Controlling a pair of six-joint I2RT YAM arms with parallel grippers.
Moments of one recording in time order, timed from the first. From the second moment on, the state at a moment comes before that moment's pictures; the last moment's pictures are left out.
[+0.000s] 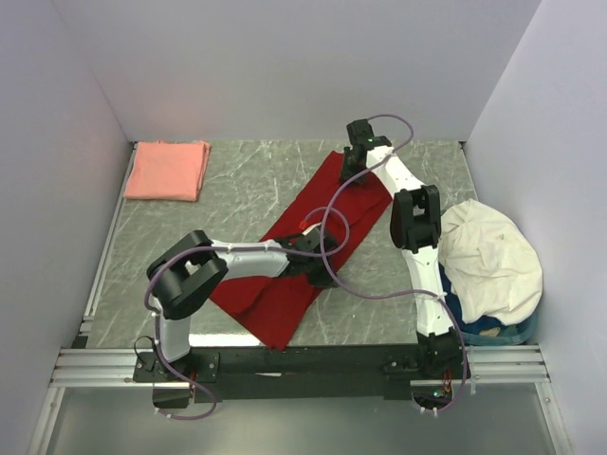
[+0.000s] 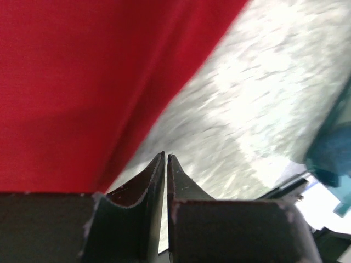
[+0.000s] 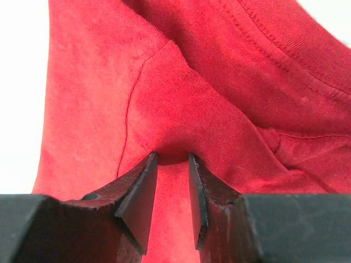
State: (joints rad) left arm -0.97 1.87 1.11 -0.19 0.04 -1.15; right arm 0.27 2.52 2.28 -0.81 0.01 0.46
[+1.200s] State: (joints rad) left arm -0.94 1.32 0.61 -0.40 -0.18 -0.90; right arm 0.22 2.23 1.81 -0.69 0.11 0.59
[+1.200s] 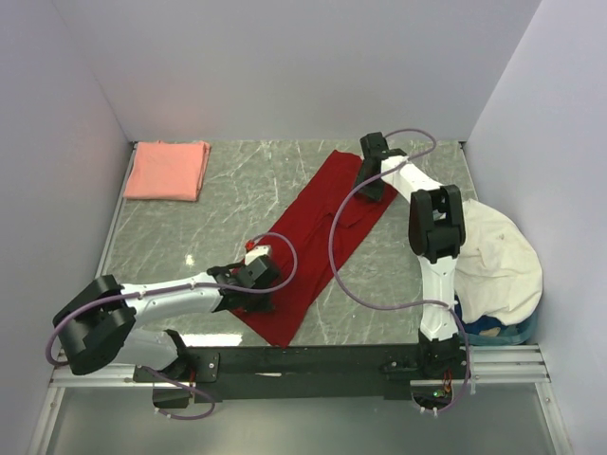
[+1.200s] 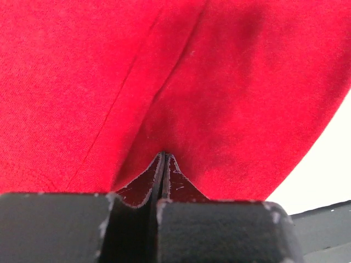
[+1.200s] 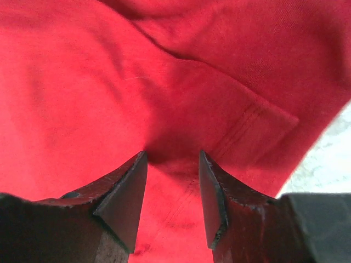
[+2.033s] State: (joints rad) left arm -1.17 1.65 0.87 -0.27 -0.04 -0.97; right arm 0.20 2.55 2.33 -0.89 0.08 0.47
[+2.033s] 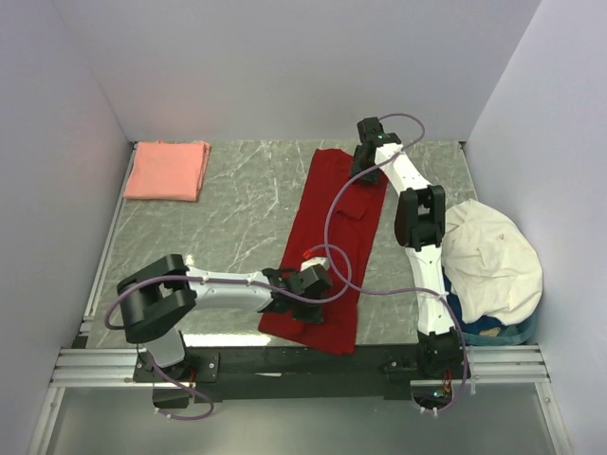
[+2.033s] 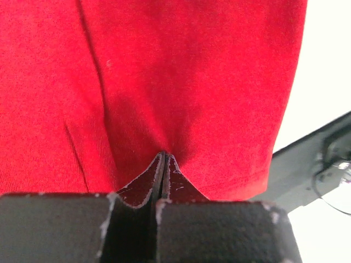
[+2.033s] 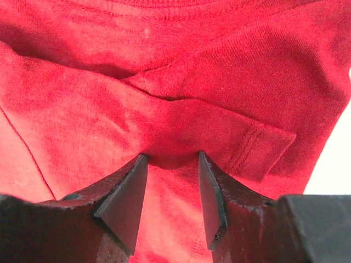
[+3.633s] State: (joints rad) left arm -0.96 1.03 0.59 -0.46 0.00 -0.98; right arm 0.70 0.99 0.67 -0.64 0.00 0.84
